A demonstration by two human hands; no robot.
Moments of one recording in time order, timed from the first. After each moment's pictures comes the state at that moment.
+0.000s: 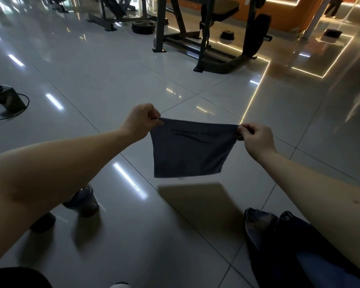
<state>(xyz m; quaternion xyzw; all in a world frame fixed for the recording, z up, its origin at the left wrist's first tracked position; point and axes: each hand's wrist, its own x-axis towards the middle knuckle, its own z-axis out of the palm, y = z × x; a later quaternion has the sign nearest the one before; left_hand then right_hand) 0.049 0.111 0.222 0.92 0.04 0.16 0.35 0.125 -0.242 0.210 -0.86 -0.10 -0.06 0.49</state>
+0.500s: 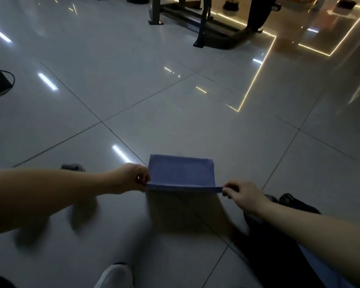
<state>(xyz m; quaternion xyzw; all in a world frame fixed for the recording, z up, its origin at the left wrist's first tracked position) -0.059 0.112 0.084 0.95 -0.11 -0.17 0.23 0.012 -0.283 0.087 -0.93 -0.17 0.21 0.26</state>
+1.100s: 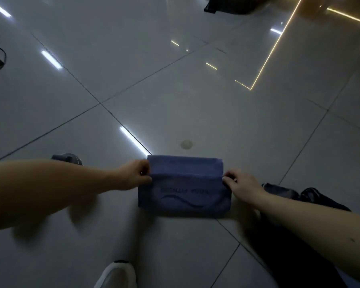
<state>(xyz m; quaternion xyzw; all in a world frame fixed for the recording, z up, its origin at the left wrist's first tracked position) -0.045 0.104 0.019 0.92 0.05 -0.22 0.32 0.045 -0.256 0.016 -0.93 -0.17 0.24 0.24</state>
